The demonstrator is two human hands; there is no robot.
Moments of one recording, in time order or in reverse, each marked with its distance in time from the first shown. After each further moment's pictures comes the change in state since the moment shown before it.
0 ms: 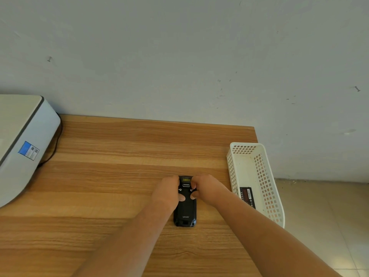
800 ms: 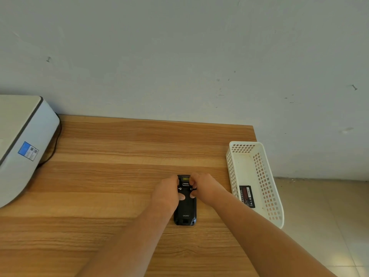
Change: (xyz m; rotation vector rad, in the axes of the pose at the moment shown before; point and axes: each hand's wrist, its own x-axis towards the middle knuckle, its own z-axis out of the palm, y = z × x) left_hand -0.001 -0.004 0.009 -0.048 0.030 -0.033; right_hand -0.003 -0.004 0.008 0.076 0.045 0.026
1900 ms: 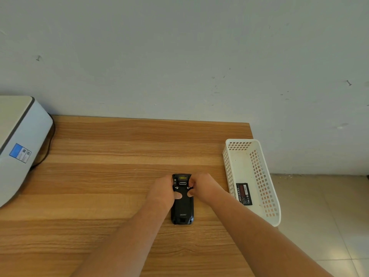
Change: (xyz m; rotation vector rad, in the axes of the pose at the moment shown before) left_hand 0.002 -0.001 -0.001 -0.128 -0.042 -0.077; right_hand 0.000 -0.001 -0.004 0.064 -0.025 0.119
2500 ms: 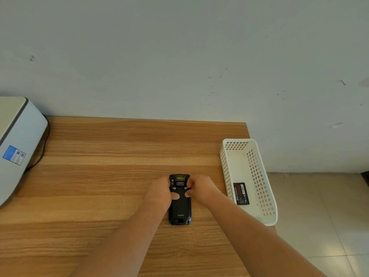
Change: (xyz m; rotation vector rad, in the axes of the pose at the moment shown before) left_hand -0.001 0.000 0.000 -0.031 0.003 -0.001; right_hand -0.005 0.004 0.008 0.172 0.057 0.049
